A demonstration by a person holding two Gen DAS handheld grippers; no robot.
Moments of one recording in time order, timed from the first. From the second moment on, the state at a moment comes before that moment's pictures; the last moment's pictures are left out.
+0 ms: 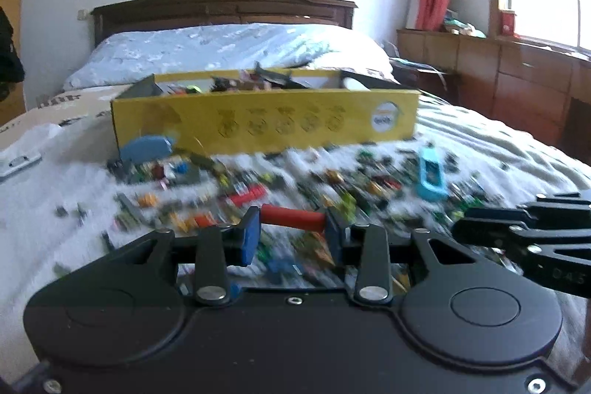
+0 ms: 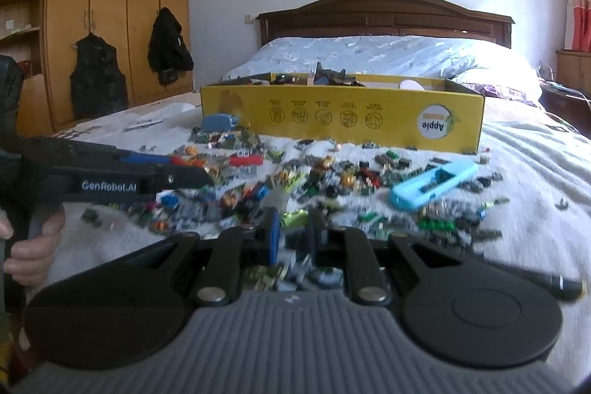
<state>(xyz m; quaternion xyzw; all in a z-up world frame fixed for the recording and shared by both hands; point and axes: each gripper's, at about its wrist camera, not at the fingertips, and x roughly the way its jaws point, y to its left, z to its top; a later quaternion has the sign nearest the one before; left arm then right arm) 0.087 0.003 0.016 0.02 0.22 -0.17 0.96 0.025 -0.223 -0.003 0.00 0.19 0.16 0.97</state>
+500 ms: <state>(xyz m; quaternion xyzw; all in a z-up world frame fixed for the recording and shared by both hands) 0.235 0.022 0.051 0.01 0.16 -0.09 0.98 0.117 -0.230 0.017 0.02 0.20 0.16 0.97</state>
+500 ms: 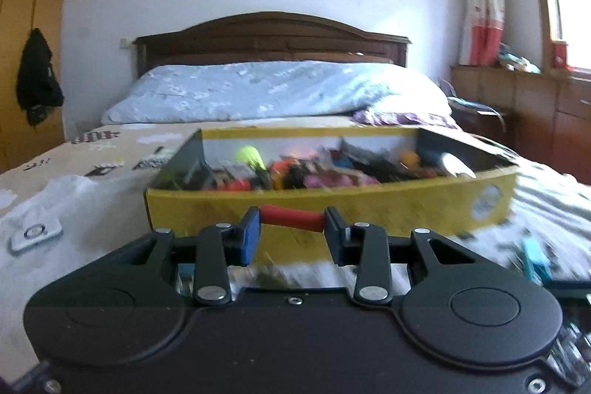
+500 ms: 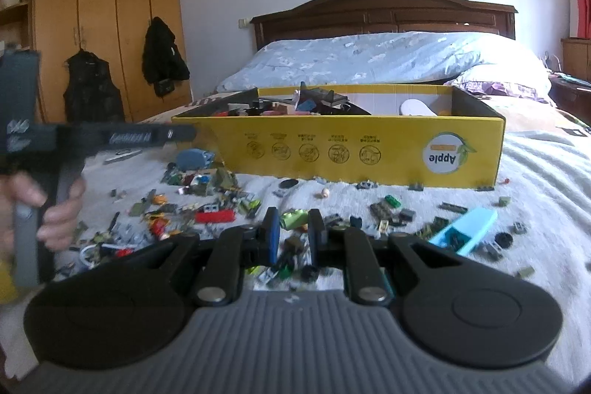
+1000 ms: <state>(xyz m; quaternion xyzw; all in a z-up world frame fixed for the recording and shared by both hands) 0.399 0.040 0.025 -0.04 0.18 0.00 0.98 0.195 -0.229 0.026 0.00 0.21 0.14 0.97</state>
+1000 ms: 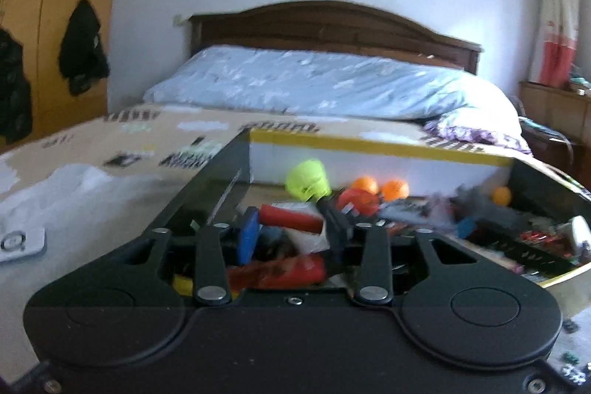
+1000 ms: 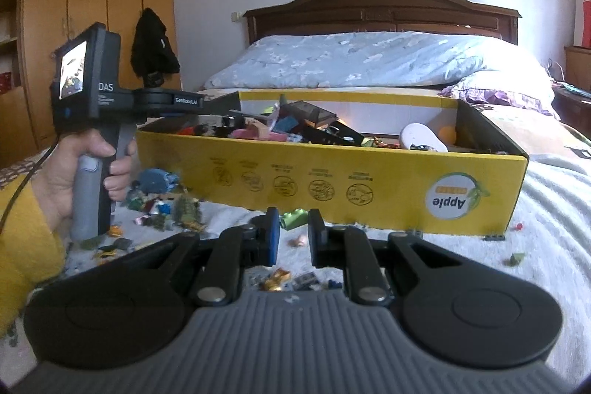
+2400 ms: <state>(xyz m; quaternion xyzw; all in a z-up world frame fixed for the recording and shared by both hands) 0.383 0.034 0.010 0.01 0.17 -0.02 0.99 0.400 -0.257 0.051 0.02 0.29 -0.02 0.96</state>
